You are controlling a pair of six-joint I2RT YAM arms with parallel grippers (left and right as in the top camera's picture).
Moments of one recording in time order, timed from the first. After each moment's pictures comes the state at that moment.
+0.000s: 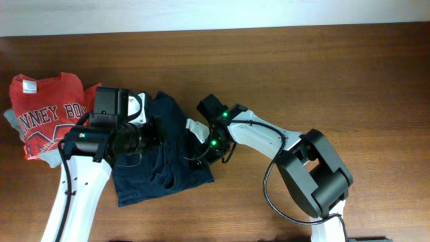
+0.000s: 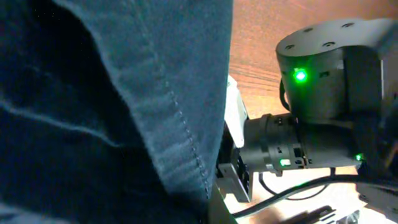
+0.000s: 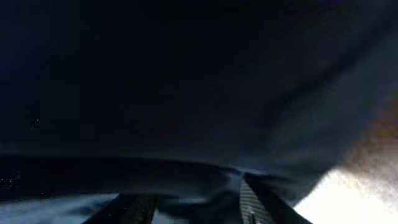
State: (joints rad) left arm -0.12 1.29 1.17 -0.97 0.42 -0.38; right arm 0.66 2.07 1.38 -0.75 -0.63 0.01
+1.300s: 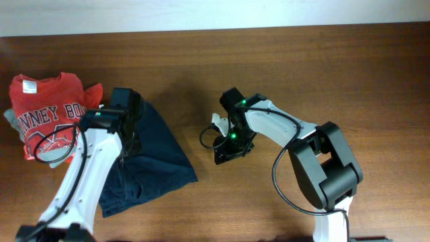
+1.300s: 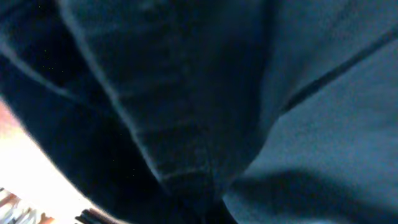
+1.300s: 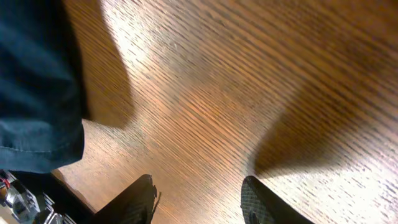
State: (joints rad) left arm -0.11 1.50 1.17 -1.18 -0.37 -0.39; right arm 0.51 2.07 1.38 -0.94 -0.50 0.02
